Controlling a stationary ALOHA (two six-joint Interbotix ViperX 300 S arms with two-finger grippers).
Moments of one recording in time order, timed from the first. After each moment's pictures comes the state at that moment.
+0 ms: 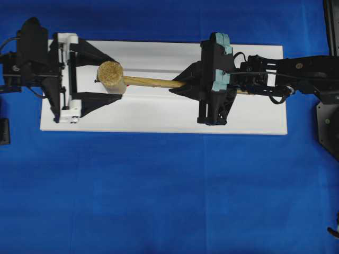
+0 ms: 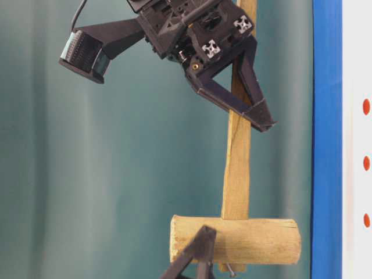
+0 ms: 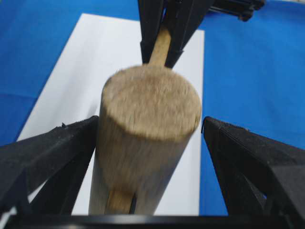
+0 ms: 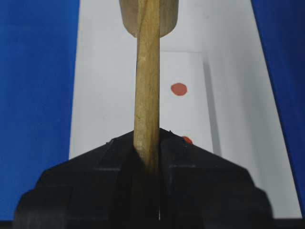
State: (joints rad) left arm 0.10 -0.39 0.98 -0.02 -0.33 -0.05; right arm -0.10 -0.14 0.70 0.26 -0.07 -0.17
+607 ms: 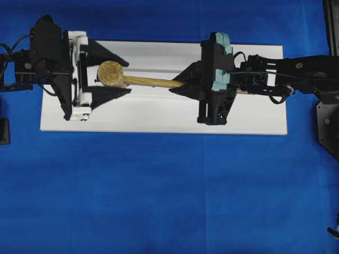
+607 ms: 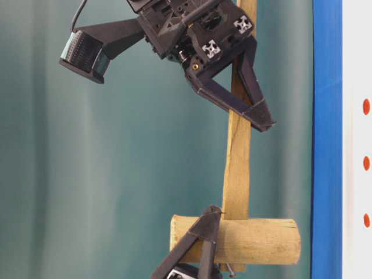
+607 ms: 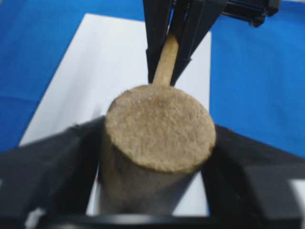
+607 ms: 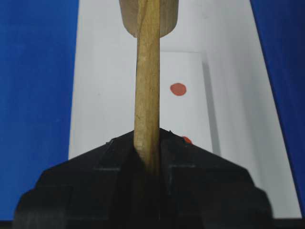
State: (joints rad) left arm 0.11 -0.34 0.94 -0.02 -0.32 -0.04; right arm -0.09 -0.14 0.70 0.26 -0.07 -0.17
